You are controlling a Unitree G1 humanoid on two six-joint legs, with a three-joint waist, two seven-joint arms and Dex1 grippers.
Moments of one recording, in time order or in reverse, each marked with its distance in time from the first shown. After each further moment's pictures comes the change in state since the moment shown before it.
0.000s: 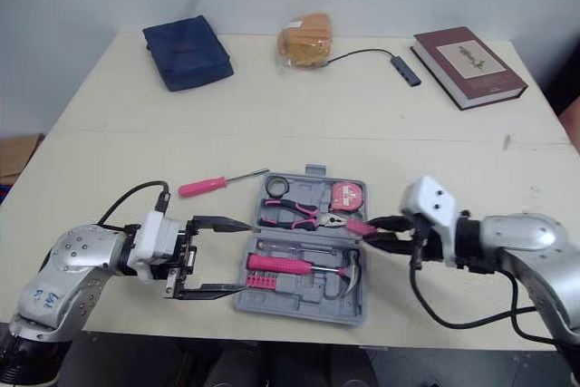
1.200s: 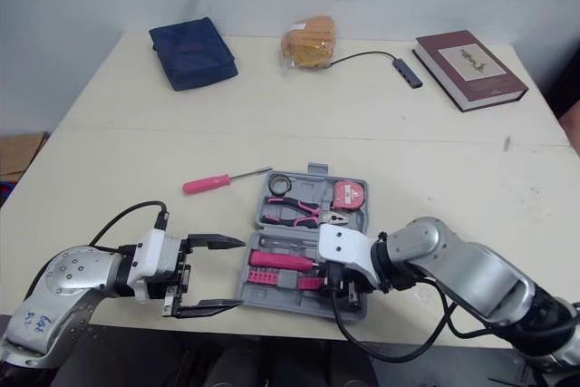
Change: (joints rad) left arm 0.133 0.032 0.016 -0.081 0.003 0.059 0.060; right arm -0.330 0.094 0.552 -0.076 -0.233 0.210 -0.039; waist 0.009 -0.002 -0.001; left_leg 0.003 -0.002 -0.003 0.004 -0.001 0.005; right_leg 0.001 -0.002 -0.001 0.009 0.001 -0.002
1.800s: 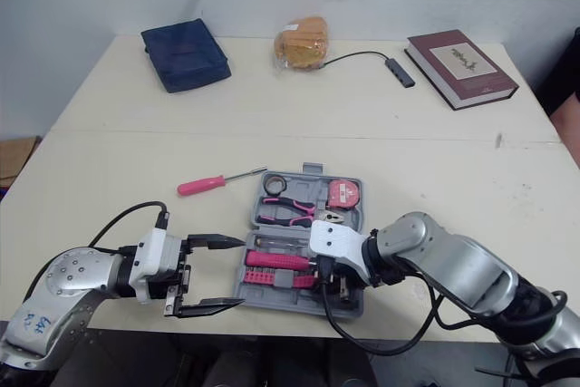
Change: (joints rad) left arm 0.009 0.000 0.000 -0.017 0.000 0.019 0.025; right arm -0.048 0.049 0.016 0.014 -0.001 0.090 0.003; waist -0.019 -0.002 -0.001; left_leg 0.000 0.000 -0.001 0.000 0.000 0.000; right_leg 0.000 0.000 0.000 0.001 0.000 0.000
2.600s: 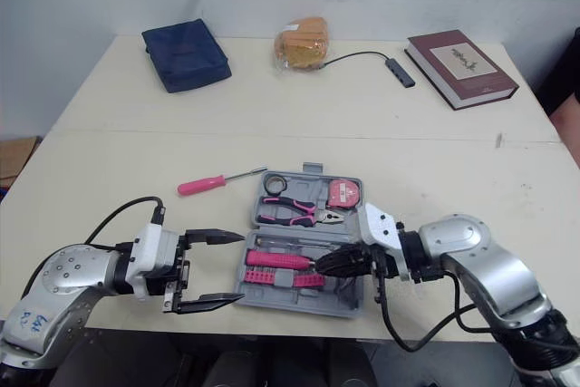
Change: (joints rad) left arm -0.013 -0.007 0.022 -0.008 -0.015 0.016 0.002; right arm 0.299 0.058 -0.319 0.226 0.005 -0.655 0.279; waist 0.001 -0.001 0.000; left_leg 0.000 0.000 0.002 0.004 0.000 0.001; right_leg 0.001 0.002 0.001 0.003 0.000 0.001
